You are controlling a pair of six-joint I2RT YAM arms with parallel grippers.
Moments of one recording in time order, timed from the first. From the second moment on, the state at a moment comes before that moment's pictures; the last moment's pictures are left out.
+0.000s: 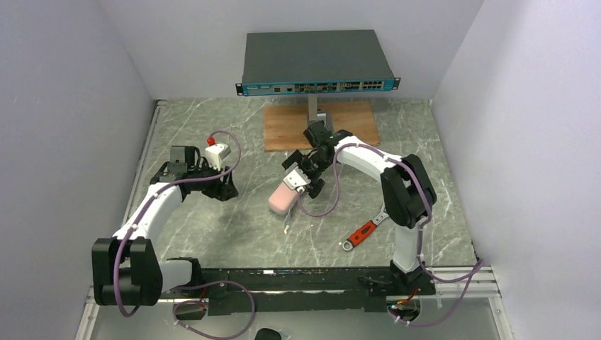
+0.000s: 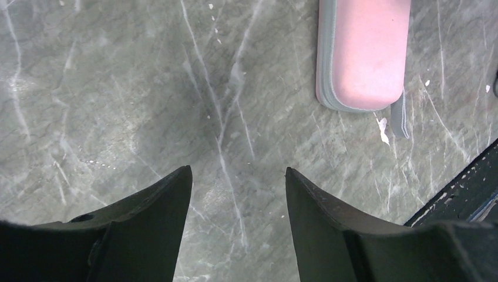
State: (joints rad) left arm -0.03 1.22 0.76 -0.49 0.58 0.24; right arm 0.60 1.91 1.43 -0.74 -0.66 -1.79
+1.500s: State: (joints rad) left arm -0.41 1.71 0.80 0.04 0.58 -0.10; right arm 0.59 1.73 1.06 -0.38 -0.32 -0.54
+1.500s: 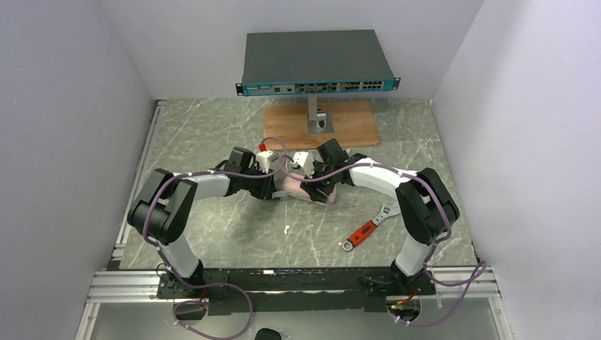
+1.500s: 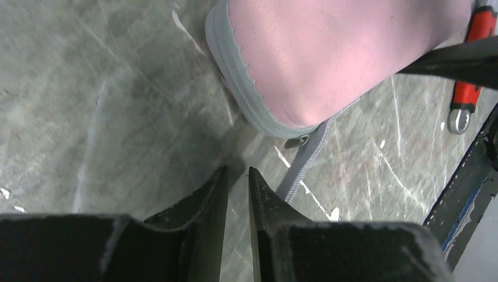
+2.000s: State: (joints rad) left arm -0.47 1.65 0.74 0.15 0.63 -0.11; right arm 0.61 1.70 1.01 -0.30 -0.29 -0.48
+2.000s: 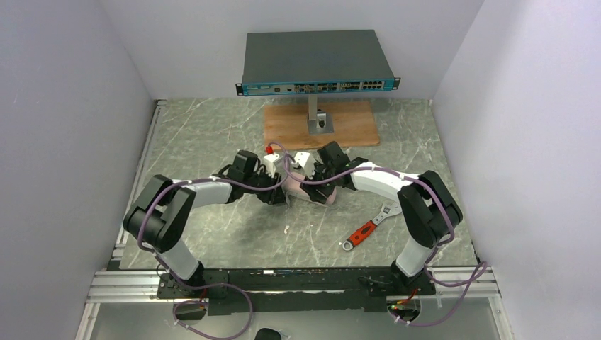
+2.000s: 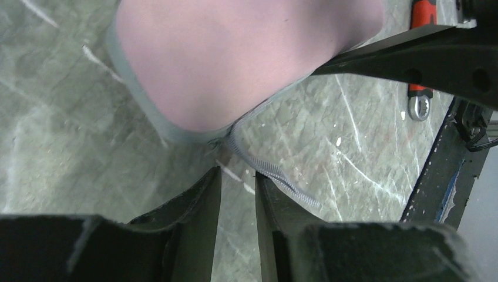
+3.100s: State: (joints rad) left arm -0.54 1.67 0.75 0.18 0.50 -0.02; right arm 0.62 1.66 0.95 -0.28 -0.30 -0.55
